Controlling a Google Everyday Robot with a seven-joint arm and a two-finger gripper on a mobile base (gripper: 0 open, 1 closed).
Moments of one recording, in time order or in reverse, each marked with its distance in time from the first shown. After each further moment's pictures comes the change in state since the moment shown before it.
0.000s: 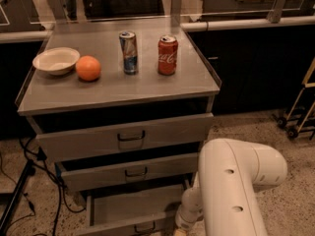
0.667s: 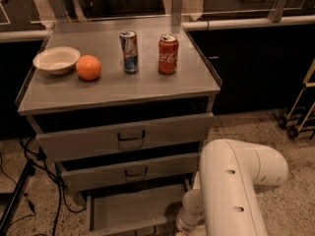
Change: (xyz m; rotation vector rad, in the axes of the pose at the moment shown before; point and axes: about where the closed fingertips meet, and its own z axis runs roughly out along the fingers) arm 0.010 0.012 0.003 -0.029 0.011 0.014
